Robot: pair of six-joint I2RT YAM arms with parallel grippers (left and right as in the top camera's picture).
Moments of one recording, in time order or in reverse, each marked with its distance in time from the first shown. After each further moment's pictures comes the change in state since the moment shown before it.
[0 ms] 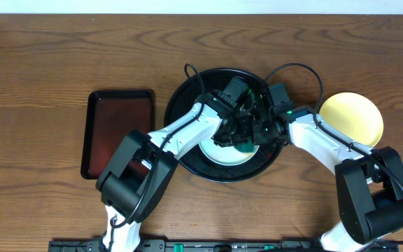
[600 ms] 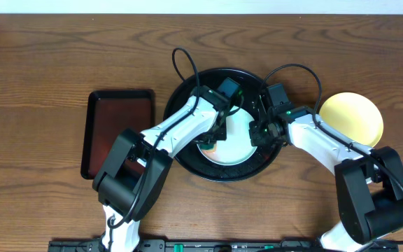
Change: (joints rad) left arm 0.037 -0.005 0.069 -0.352 -0.493 0.110; right arm 0.003 0.000 0.000 -0.007 -0.023 0.000
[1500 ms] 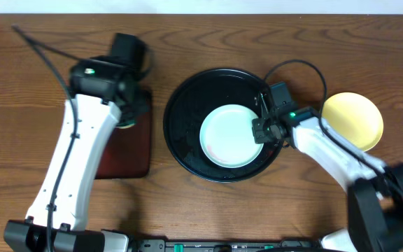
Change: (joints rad) left arm 0.460 -0.449 0.158 -0.418 -0.185 0.056; right arm 0.034 -0.142 0.002 -0.022 0.141 -0.050
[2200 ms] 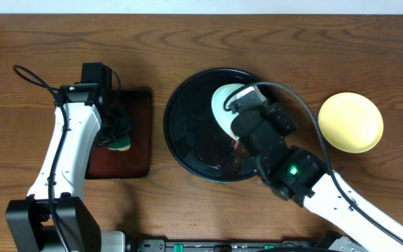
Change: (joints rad) left arm 0.217 0.010 -0.365 0.281 0.246 0.180; right arm 0.412 -0.372 0.002 0.073 0.804 -0.416
